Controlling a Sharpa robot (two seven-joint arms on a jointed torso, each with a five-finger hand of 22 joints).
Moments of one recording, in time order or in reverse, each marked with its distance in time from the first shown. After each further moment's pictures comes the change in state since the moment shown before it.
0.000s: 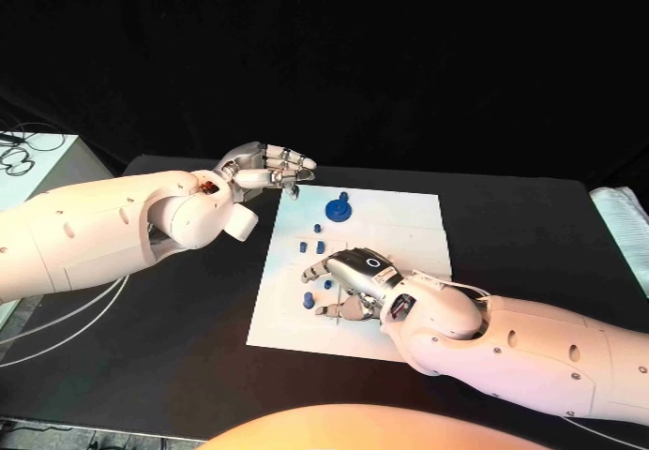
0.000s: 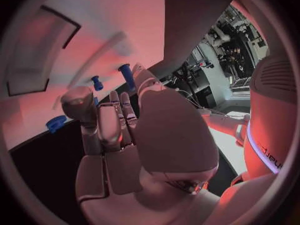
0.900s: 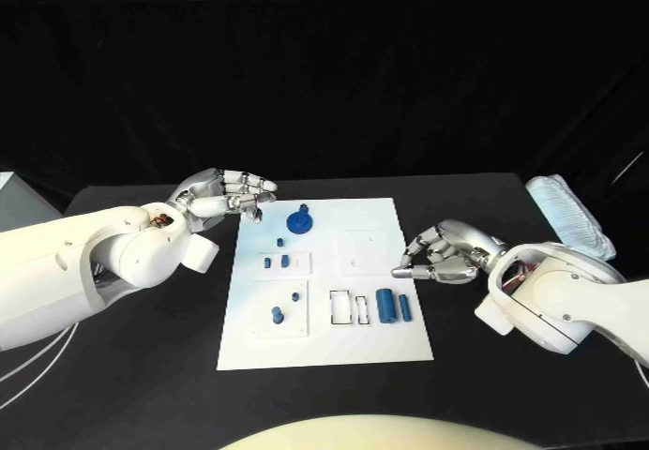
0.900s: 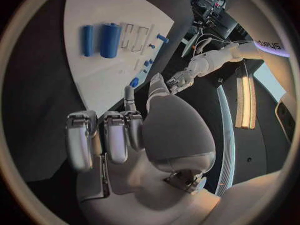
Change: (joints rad) left arm -0.029 -0.031 -0.002 0.047 0.005 0.011 0.012; left_hand -0.009 -0.001 -0.007 0.007 0.000 -0.004 -0.004 0.000 -0.004 -0.007 0.000 0.004 -0.001 0.000 0.000 0.000 0.000 0.000 0.000 0.000 -0.010 -0.004; right arm 0.144 -0.553 0.002 0.249 0.651 0.038 -0.080; right_hand -0.233 0.134 -0.253 0.040 -0.060 0.066 -0.009 0.277 0.142 0.608 -0.107 1.304 1.227 0.043 -0.083 0.223 0.291 -0.095 0.094 -0.072 0.589 0.213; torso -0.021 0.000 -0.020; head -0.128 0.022
